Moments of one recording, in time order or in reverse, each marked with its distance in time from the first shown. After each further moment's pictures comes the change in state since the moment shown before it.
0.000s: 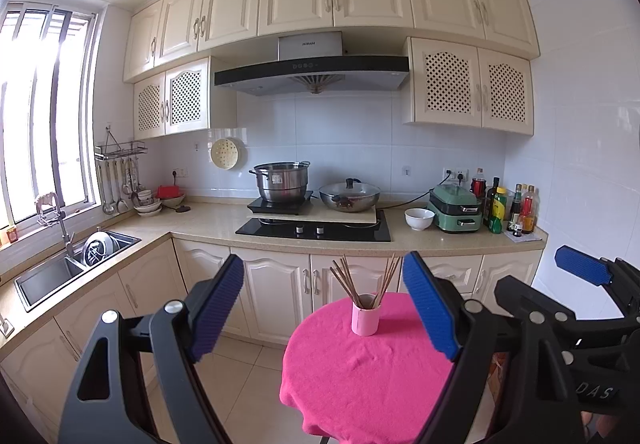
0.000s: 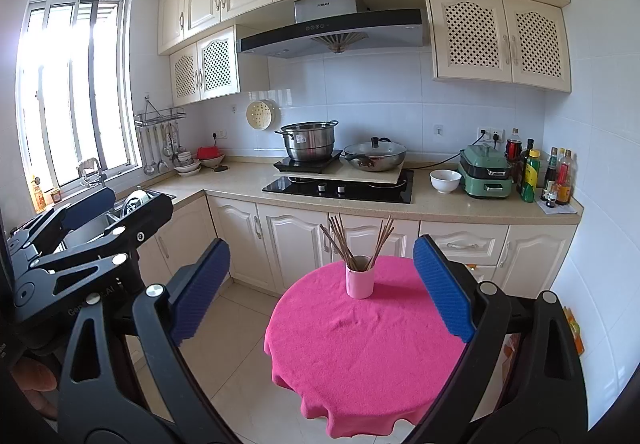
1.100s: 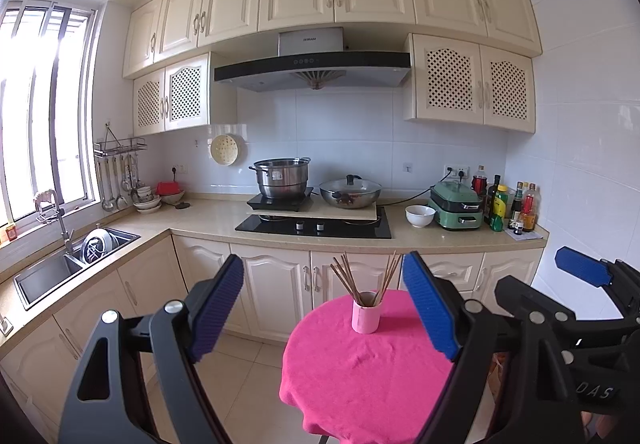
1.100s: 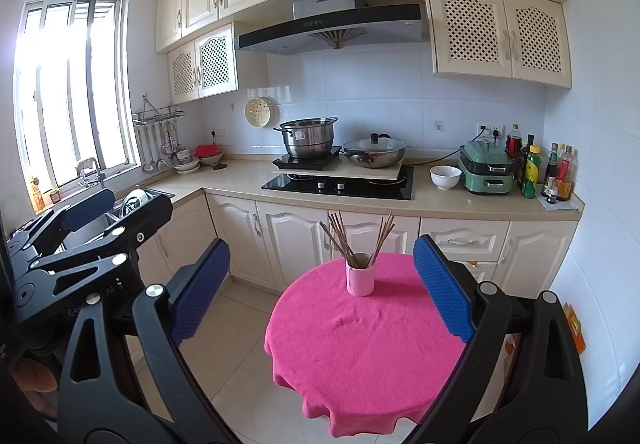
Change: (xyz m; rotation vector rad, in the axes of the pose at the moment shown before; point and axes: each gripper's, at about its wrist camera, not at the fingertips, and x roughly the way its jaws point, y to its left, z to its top) left arm 0.010 0.009 -0.009 0.002 0.010 -0.004; right arm 0.007 0.005 -0.005 0.011 0.011 -0.005
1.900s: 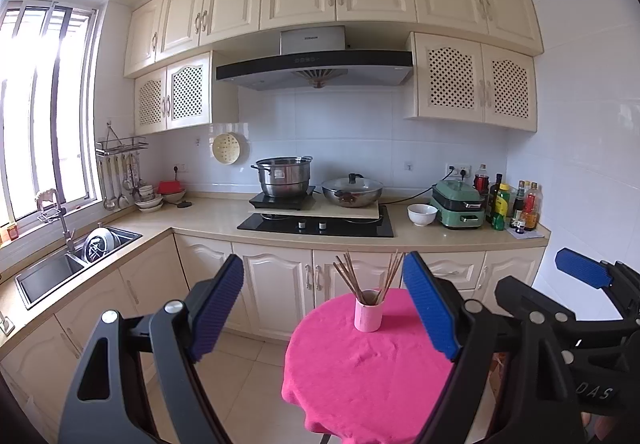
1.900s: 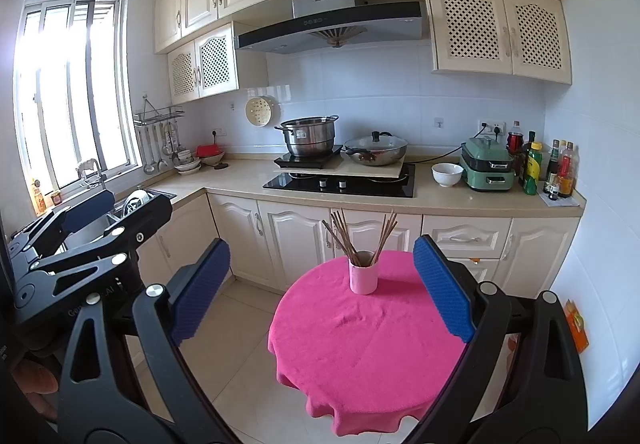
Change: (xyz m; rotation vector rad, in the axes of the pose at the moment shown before) left arm 0.000 0.002 -0.005 0.002 0.004 0.007; right arm 0.001 0.002 0.001 0.007 0.006 0.003
